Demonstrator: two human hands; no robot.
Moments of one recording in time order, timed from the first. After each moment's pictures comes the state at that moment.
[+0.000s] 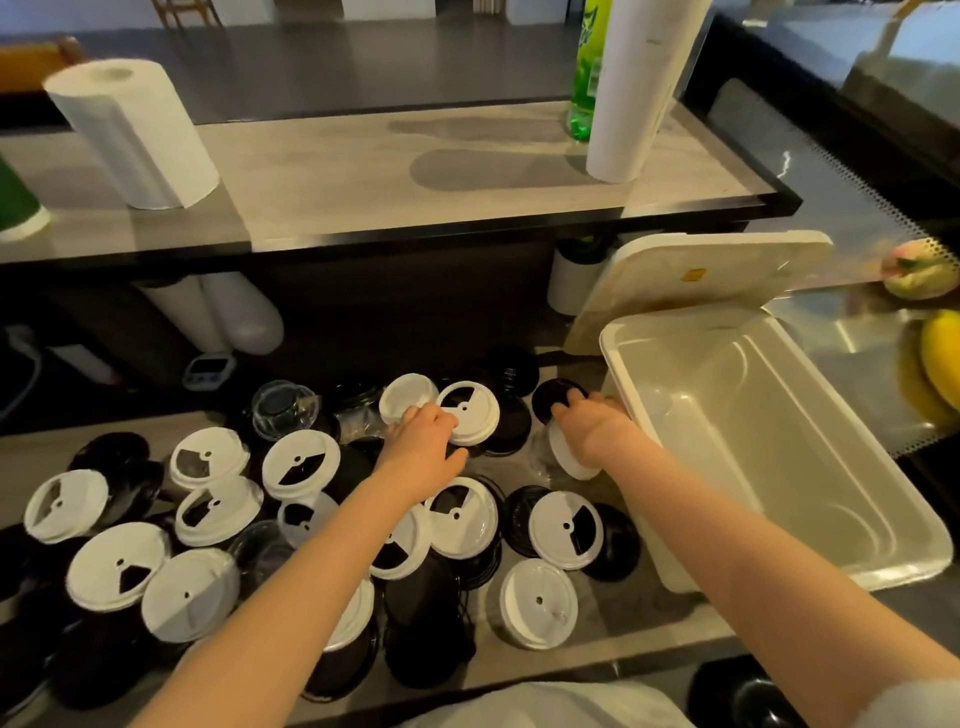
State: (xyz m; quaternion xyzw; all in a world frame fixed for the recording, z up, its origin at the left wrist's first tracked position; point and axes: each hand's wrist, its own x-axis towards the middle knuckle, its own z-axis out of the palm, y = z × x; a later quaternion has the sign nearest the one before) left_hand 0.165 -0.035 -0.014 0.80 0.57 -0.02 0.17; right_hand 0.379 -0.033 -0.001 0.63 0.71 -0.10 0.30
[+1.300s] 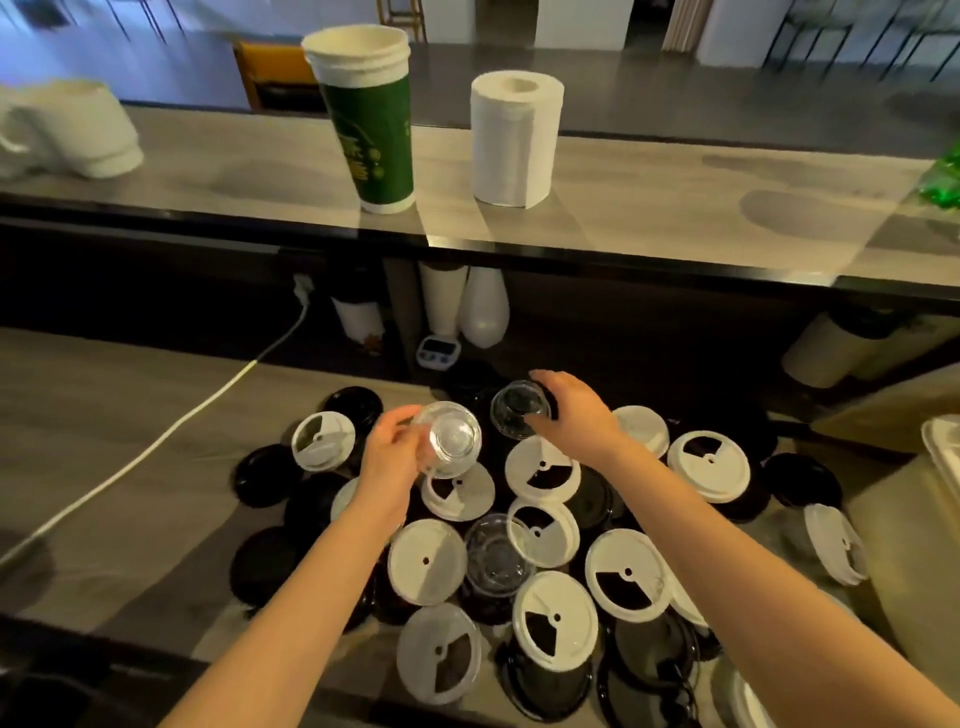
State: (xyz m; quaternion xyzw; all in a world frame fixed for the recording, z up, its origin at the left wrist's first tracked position) left_hand -0.102 -0.061 -0.005 0.26 0.66 0.52 0.48; right_hand 0.096 0.023 -0.002 0.54 0.79 -0.26 -0.15
